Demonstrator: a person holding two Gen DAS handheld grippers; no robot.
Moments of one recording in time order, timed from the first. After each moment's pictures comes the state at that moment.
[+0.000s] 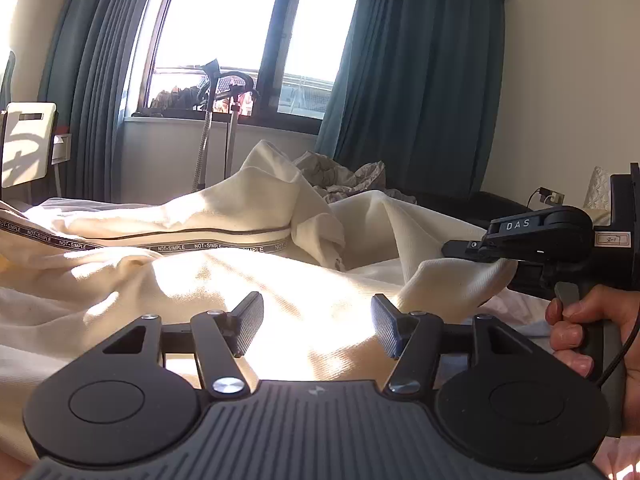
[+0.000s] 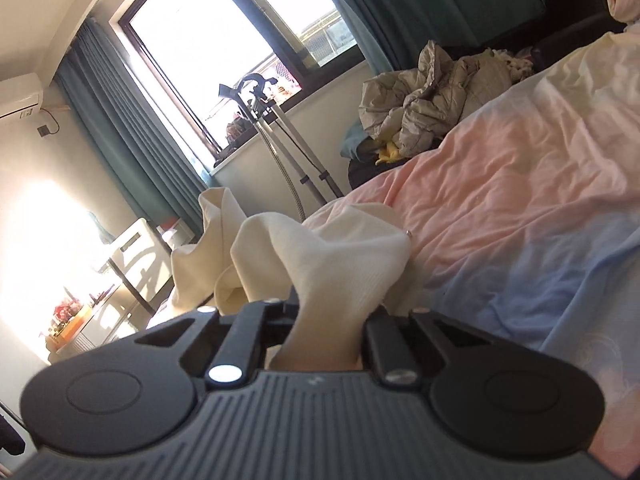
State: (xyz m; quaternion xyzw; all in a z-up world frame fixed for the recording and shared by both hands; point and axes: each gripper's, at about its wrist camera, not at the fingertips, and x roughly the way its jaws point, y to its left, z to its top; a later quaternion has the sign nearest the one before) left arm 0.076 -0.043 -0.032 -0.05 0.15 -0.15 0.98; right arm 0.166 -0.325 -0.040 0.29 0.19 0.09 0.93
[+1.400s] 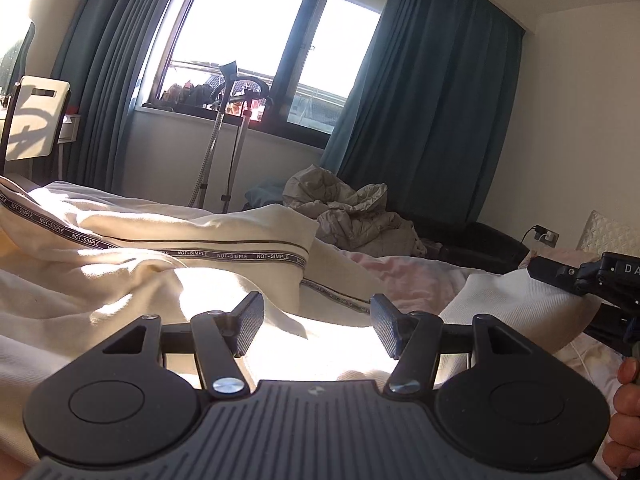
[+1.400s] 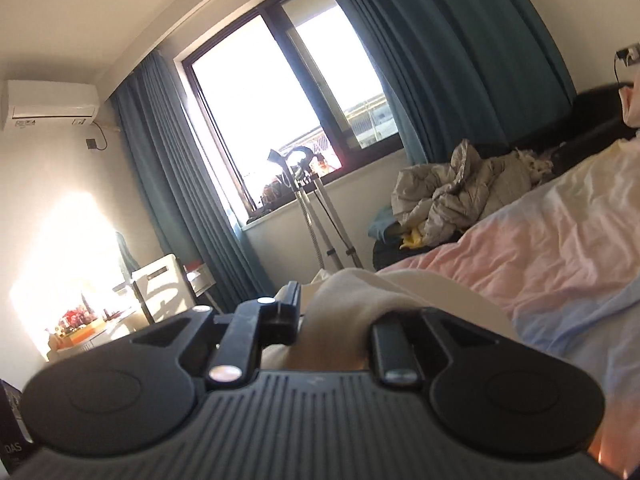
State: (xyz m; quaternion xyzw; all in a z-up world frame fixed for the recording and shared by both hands) left arm 0.077 -0.005 -0.022 -0.11 0.15 -0.15 0.97; right arm 0.082 -0.337 -0.014 0.28 0.10 0.13 0.95
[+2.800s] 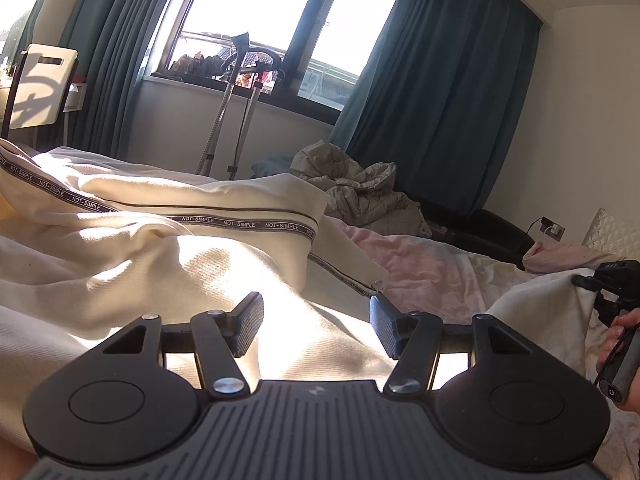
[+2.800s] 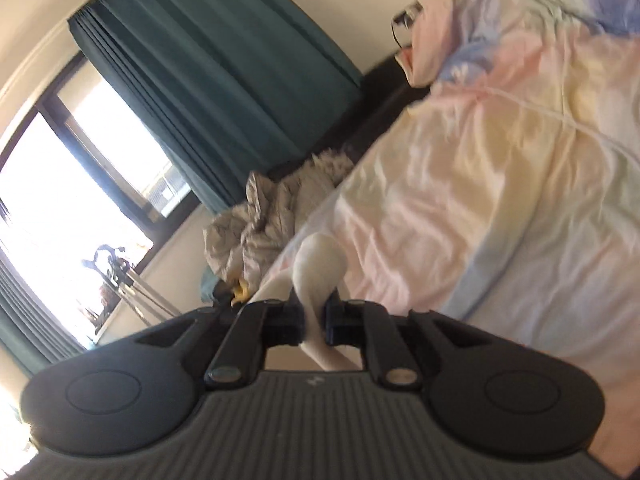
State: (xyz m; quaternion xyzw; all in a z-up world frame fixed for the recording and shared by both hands) left arm 0.093 -0.007 -0.036 -0.13 0.19 -0.15 0.96; right arm 0.113 -0.476 -0.038 0.37 0.05 -0.19 0.91
